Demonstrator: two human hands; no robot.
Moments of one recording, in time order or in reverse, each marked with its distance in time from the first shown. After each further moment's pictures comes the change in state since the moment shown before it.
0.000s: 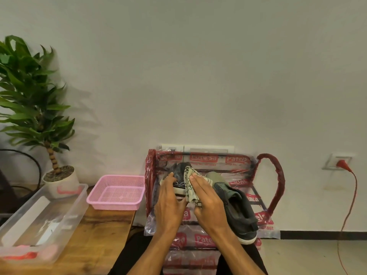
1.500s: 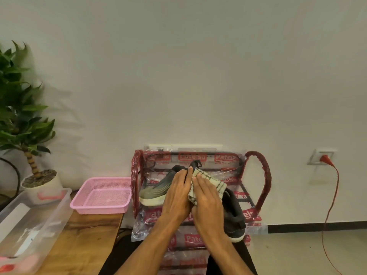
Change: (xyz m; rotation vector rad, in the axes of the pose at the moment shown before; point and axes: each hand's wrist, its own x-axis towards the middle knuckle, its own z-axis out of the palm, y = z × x) left_hand 0.024 0.027 0.036 0.239 -0.219 0.397; right_hand -0.005 -0.001 -0.018 -0.318 0.047 0.194
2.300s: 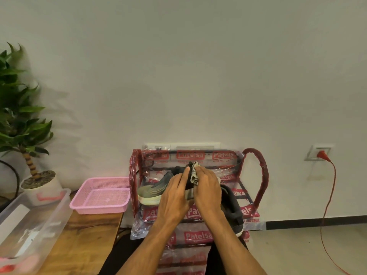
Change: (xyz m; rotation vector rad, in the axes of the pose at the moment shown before) left_hand -0.012 -0.003 -0.001 -0.132 0.018 -0.042; right_hand 0.036 0.002 0.001 0.077 -0.036 0.175
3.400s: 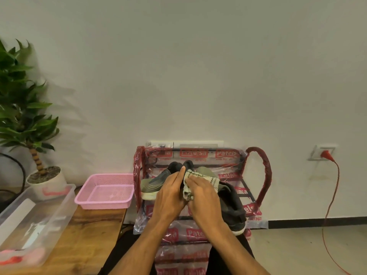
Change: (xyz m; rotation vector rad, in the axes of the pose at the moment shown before) left_hand -0.009 -0.020 -0.010 -0.055 0.032 -0.022; right_hand -0.034 -0.011 -0.009 -0.040 -0.039 -0.239
